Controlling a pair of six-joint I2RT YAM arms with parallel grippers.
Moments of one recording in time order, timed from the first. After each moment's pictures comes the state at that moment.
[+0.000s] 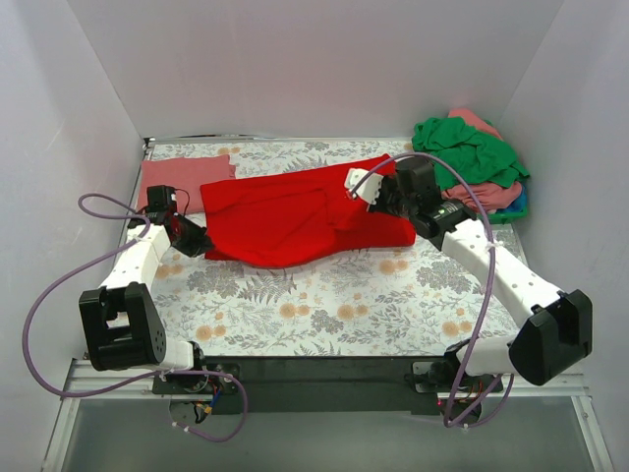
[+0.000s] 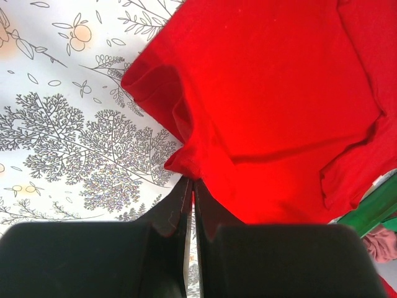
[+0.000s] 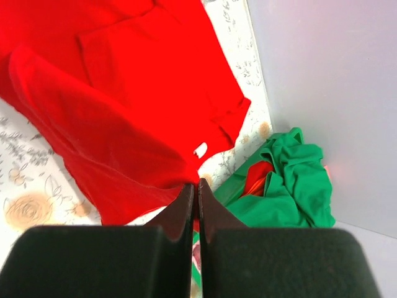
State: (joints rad) left arm 0.13 1.40 0.96 -0.66 0.15 -0.89; right arm 0.53 1.32 1.15 -0.40 -0.02 -0.91
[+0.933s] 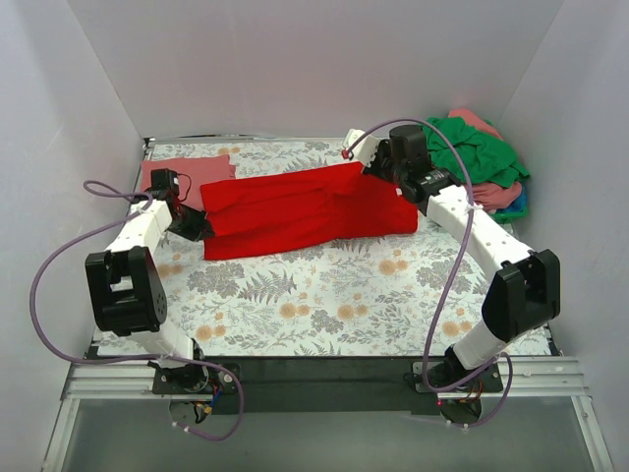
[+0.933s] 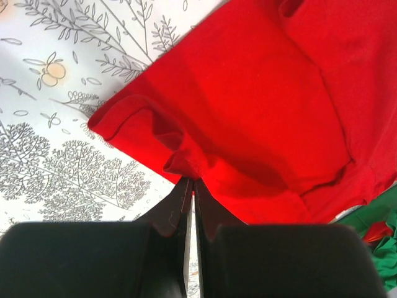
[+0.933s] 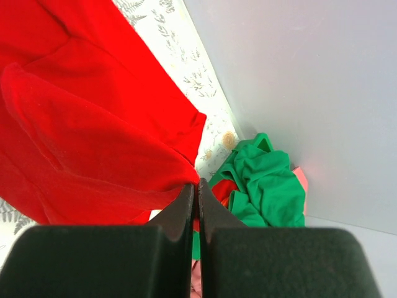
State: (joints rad) left arm 0.13 1.61 1.15 -0.71 0.13 -1.03; right arm 0.46 1.58 1.40 -0.30 0.01 -0.86
